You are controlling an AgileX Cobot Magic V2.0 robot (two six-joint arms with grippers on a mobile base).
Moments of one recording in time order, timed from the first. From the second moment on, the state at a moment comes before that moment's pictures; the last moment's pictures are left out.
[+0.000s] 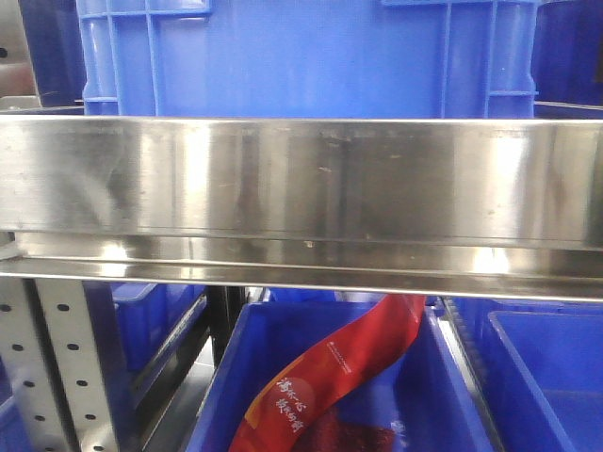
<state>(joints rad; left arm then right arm) -0.42 1.33 -1.51 -0.09 0.59 -0.02 0.37 1.30 -1.47 -0.12 0.54 0.23</state>
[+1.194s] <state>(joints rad) -0.53 0.58 -0.52 -0.25 0.09 -0.03 0.37 0.47 -0.67 -0.11 0.35 0.23</state>
